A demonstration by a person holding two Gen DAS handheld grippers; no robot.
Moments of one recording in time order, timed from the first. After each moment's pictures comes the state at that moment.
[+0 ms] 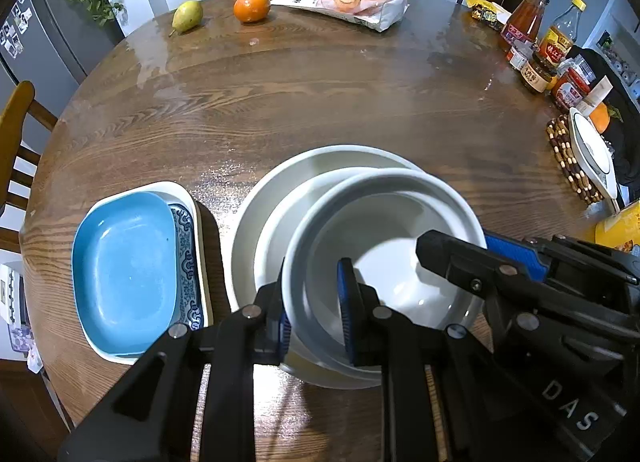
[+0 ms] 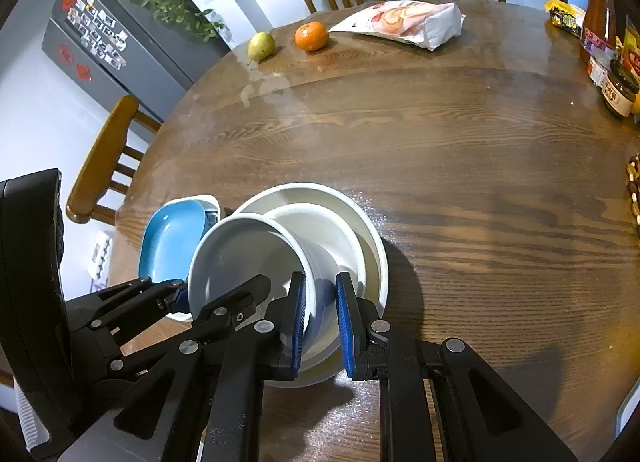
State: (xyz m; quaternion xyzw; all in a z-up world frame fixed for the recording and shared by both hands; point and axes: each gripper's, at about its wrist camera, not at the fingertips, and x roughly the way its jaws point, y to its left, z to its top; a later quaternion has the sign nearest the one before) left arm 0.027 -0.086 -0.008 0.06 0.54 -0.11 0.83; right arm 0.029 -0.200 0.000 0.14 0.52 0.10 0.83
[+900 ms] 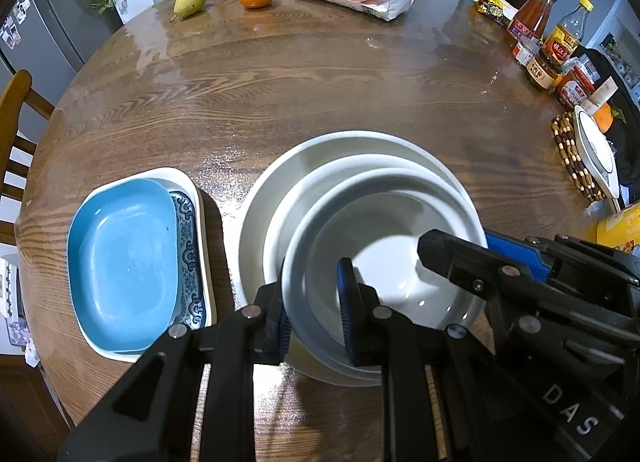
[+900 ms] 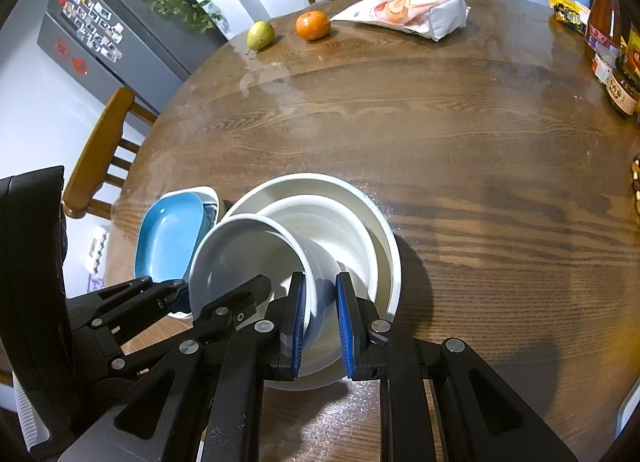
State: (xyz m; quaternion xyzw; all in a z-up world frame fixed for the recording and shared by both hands) left arm 0.029 -0.081 -0.015 0.05 0.56 -0.11 0.82; right arm 0.035 -0.192 -0.006 0.13 0.54 0.09 0.83
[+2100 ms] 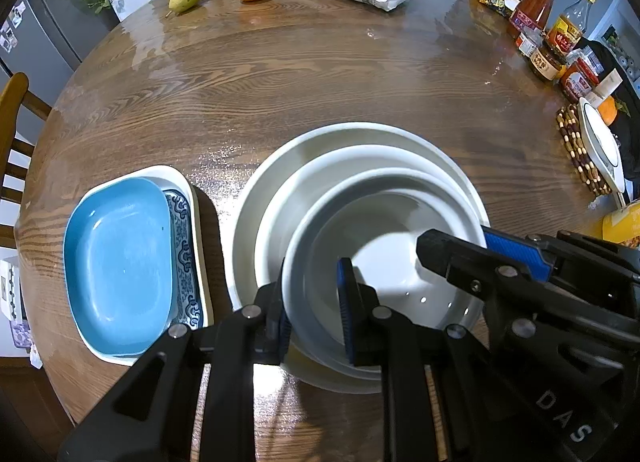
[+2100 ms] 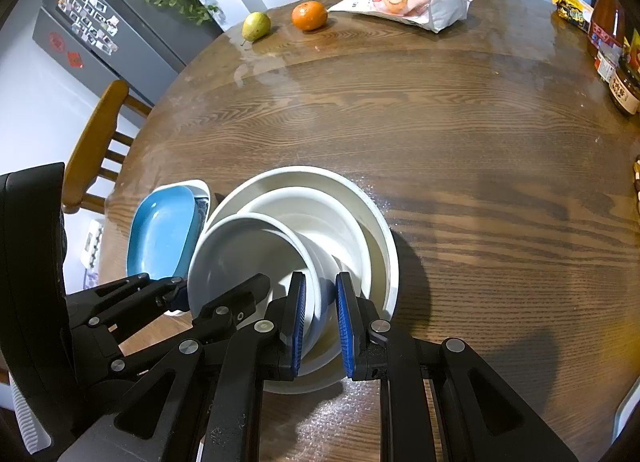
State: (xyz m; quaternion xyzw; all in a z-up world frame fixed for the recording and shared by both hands) left arm 0.034 -0.085 -0.022 0.06 0.57 -0.10 0.81; right arm 0.039 -0.194 -0.015 0.13 0.55 0.09 0.82
